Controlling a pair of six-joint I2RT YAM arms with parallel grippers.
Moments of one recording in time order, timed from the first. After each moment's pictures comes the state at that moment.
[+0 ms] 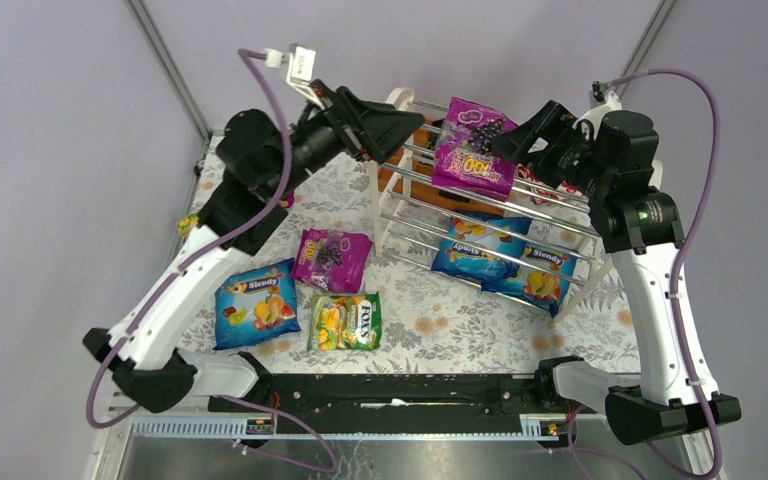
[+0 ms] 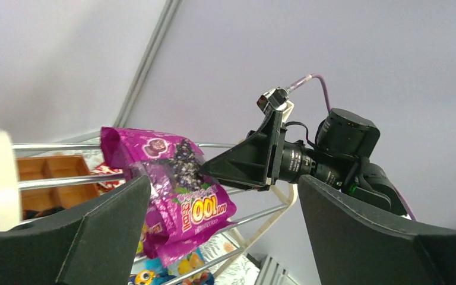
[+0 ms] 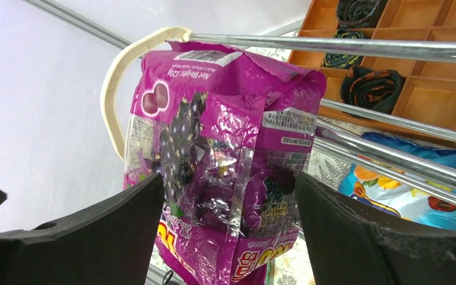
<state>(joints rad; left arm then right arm) -0.70 1.32 1.65 -0.05 0.25 -0.66 0.16 1.15 1.55 -0.68 -0.28 0.70</state>
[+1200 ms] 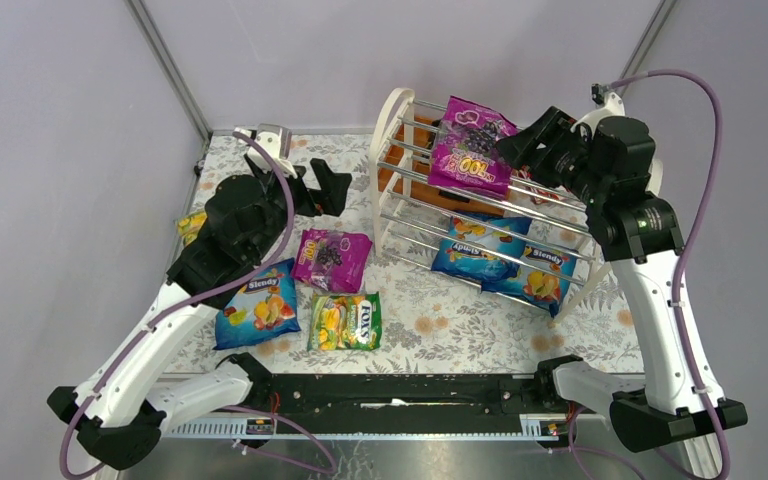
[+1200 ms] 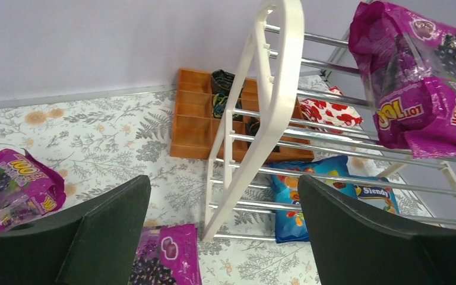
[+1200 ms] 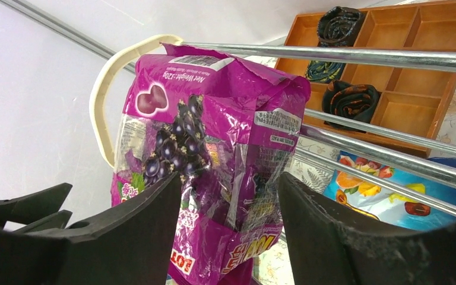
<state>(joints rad) -0.66 0.96 1.23 -0.34 -0.22 -0.27 0.22 1.12 1.54 -0.67 -0.15 0.65</state>
